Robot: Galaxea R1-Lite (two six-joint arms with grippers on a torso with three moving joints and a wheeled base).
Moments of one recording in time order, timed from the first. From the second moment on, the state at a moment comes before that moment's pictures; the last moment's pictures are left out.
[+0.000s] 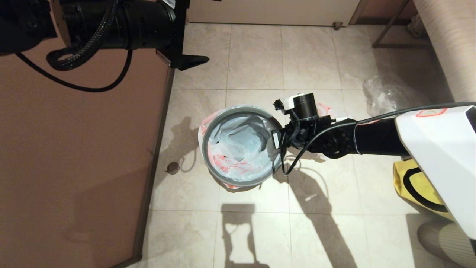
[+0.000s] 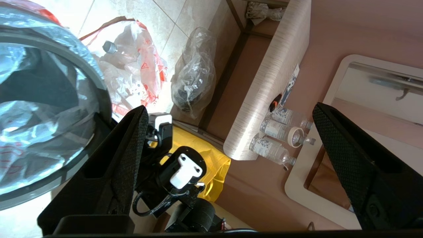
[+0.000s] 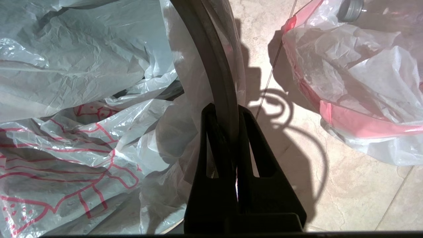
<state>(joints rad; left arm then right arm) -0.47 1.76 -1.94 0.22 -0.21 -1.06 0.55 2.27 -1.84 -0.02 -0.31 0.05</state>
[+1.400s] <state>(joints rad) -0.47 1.77 -1.94 0.22 -0.21 -1.06 0.56 2.35 -1.97 -0.03 -0.32 0.03</state>
